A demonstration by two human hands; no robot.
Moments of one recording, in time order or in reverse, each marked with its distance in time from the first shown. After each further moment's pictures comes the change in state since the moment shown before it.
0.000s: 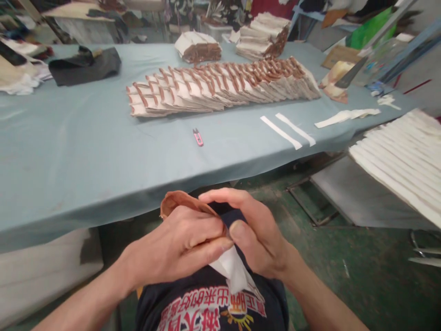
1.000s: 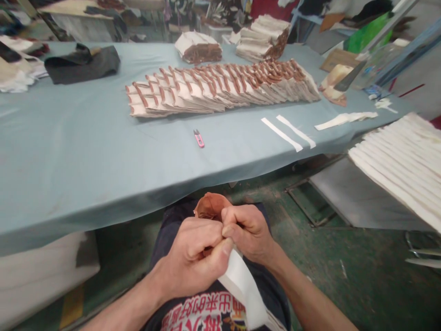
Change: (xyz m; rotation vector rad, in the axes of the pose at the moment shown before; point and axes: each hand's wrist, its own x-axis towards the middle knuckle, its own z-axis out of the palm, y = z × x) left_hand 0.001 -0.005 0.044 -0.232 0.467 0.018; right_hand -0.013 0.041 0.026 0.329 0.007 0.267
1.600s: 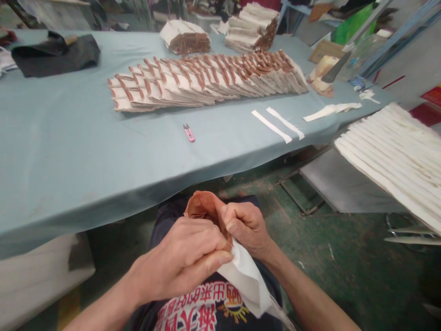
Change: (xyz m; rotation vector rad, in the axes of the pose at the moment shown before) left_hand 0.000 0.009 -0.015 0.053 -0.382 0.062; right_hand -0.020 -0.001 -0.002 0.091 0.070 0.099
